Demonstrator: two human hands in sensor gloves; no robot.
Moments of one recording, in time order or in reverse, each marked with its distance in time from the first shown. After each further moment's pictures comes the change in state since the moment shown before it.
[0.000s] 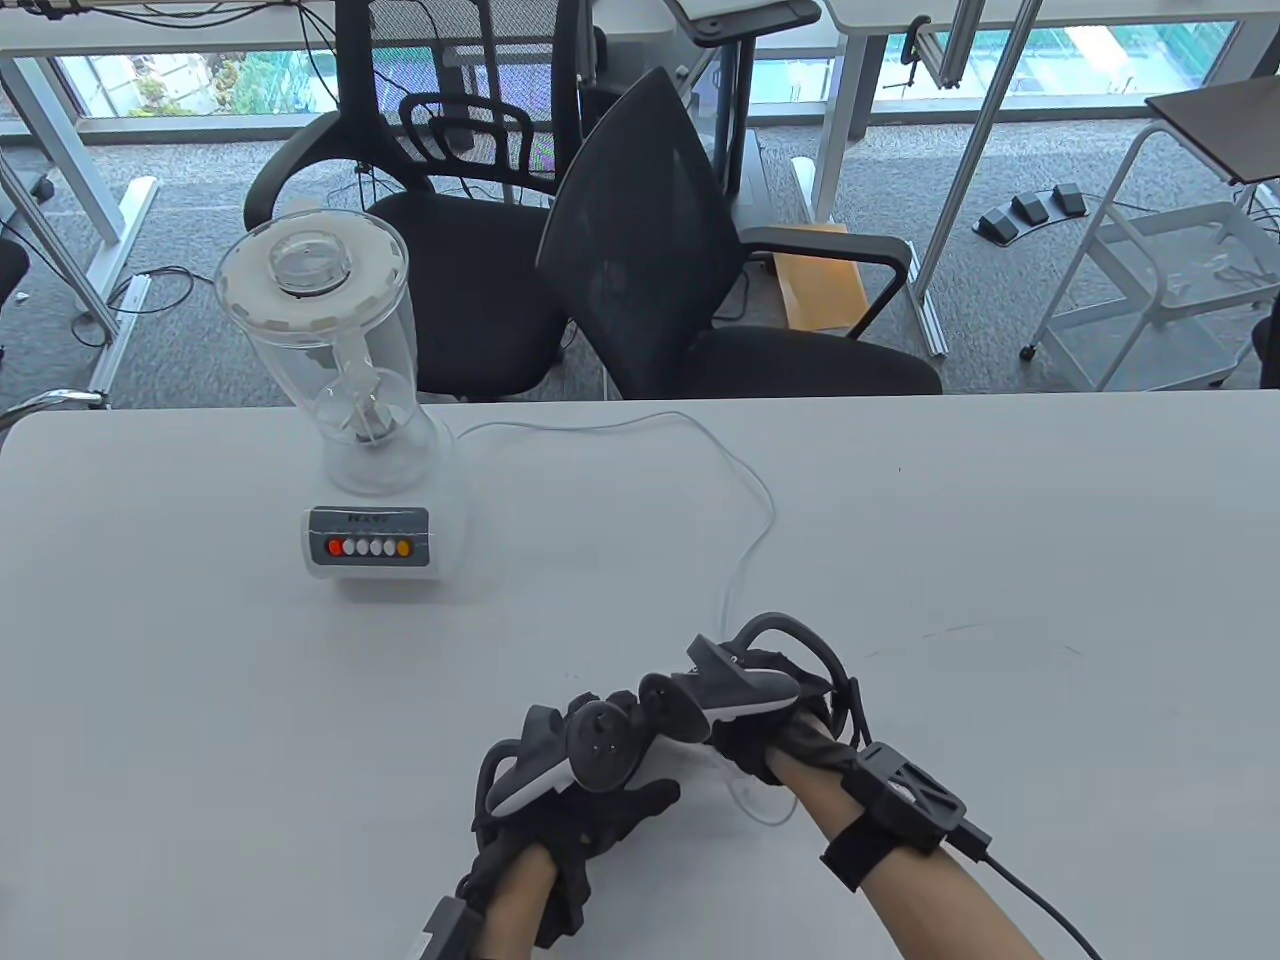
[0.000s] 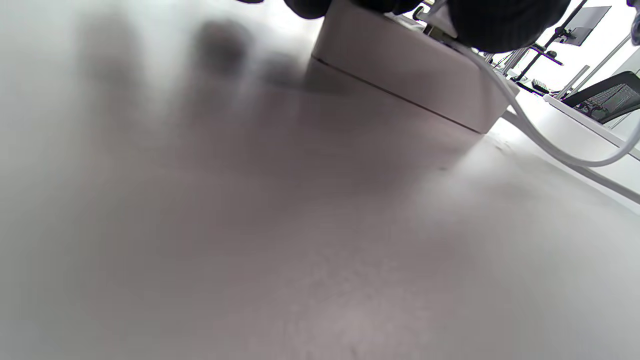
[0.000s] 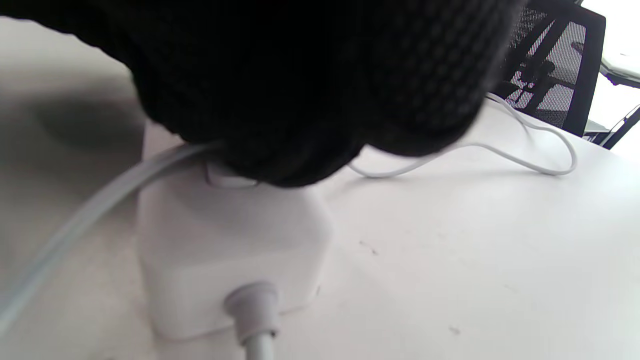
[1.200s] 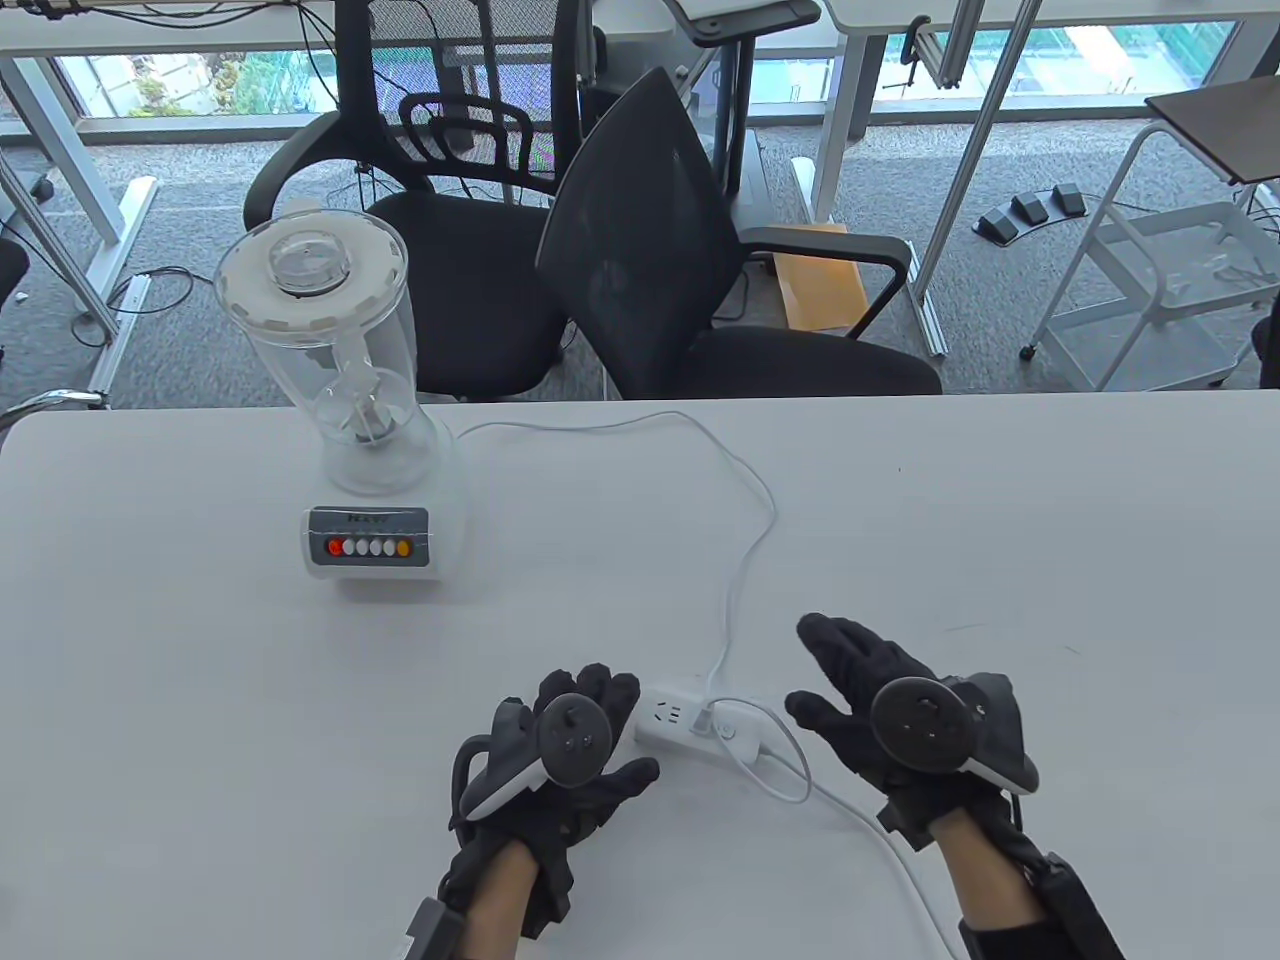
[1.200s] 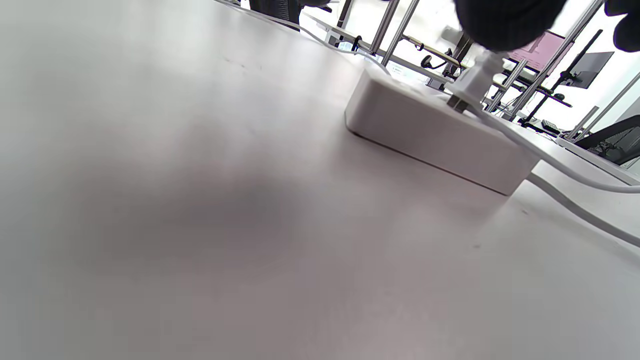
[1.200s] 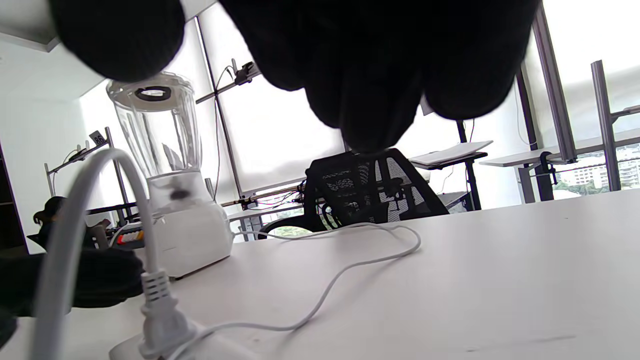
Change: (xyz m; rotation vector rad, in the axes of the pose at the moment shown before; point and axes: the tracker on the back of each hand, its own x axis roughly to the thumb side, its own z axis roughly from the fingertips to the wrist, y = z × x) left_hand -0.015 0.021 0.017 0.149 0.048 0.003; right_hand -0.081 0.027 0.153 -0.648 0.341 -0.489
